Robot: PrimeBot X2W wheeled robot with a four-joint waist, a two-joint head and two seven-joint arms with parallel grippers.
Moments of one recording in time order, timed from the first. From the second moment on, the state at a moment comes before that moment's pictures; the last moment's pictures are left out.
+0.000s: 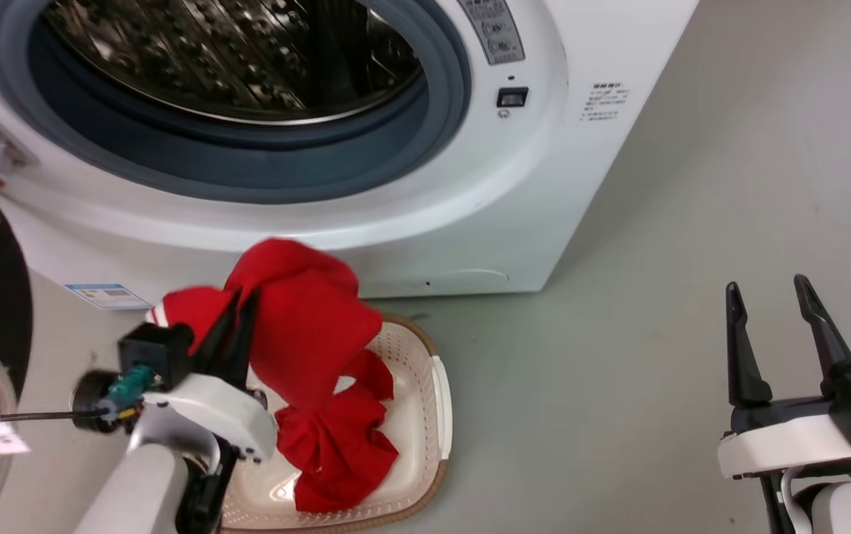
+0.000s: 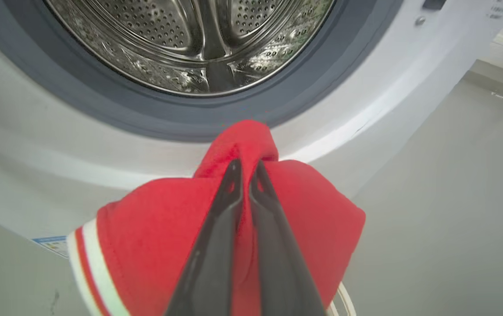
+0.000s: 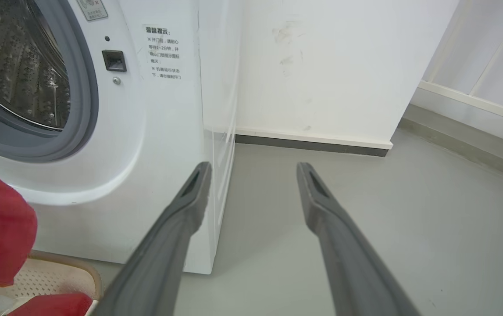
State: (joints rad) left arm -0.28 0.36 -0.32 0.23 -0.45 -0.02 -0.15; right arm -0.09 -0.05 -0.10 0.05 -0.04 0.13 -0.26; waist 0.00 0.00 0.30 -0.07
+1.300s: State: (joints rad) left arm -0.76 0.27 -0.36 1.20 -0.45 -0.10 -0.26; right arm -0.23 -0.05 -0.07 -0.06 -0.06 0.13 -0.26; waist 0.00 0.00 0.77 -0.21
